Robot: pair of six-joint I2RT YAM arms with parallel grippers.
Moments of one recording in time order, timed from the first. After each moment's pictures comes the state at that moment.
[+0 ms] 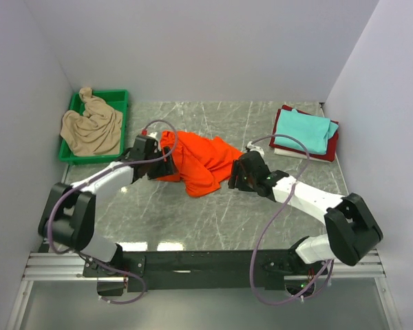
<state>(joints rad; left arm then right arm) -0.34 1.45 0.84 -0.22 0.17 -0.54 0.59 1.35 0.73 -0.24 0.16 0.64</state>
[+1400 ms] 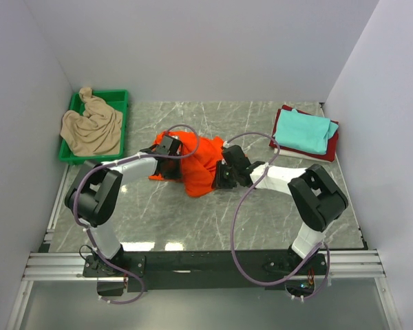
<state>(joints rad) -0.50 1.77 1.05 -0.31 -0.05 -0.53 0.63 1.72 0.91 -0.09 -0.15 0.62</state>
